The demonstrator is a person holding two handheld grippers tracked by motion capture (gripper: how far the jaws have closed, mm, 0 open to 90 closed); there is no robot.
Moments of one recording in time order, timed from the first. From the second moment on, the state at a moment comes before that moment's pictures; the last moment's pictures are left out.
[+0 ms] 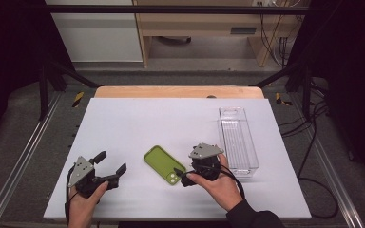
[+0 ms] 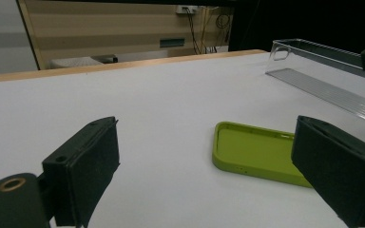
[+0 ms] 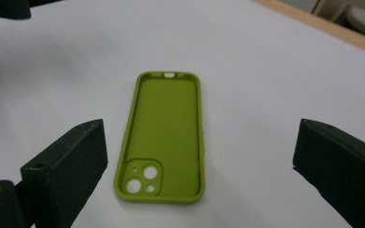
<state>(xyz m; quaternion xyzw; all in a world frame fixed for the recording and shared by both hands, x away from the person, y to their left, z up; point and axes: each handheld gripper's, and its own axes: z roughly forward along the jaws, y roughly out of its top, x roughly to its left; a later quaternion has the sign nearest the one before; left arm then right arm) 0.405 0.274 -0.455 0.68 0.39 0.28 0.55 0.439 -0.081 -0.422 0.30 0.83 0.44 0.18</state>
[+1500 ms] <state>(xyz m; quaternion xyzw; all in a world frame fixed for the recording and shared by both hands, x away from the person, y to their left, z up) 0.402 0.259 -0.455 0.69 0.35 0.27 0.57 0.457 -0.048 -0.479 0.32 0.86 0.39 0.10</state>
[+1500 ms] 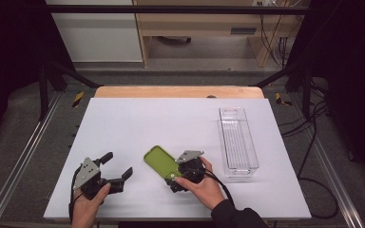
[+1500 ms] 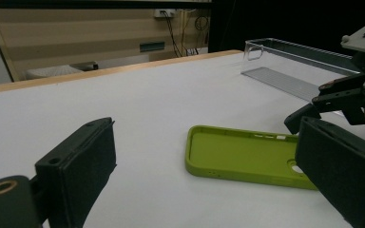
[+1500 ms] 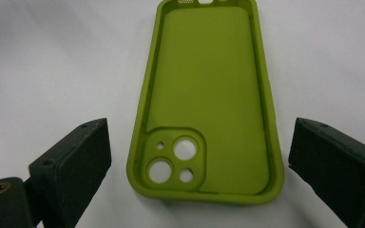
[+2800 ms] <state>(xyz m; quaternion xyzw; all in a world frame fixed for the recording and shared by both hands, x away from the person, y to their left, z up) 0.401 0.255 -0.452 0.70 0.34 0.27 0.57 0.466 -0.036 -0.478 0.31 0.88 0.35 0.11</state>
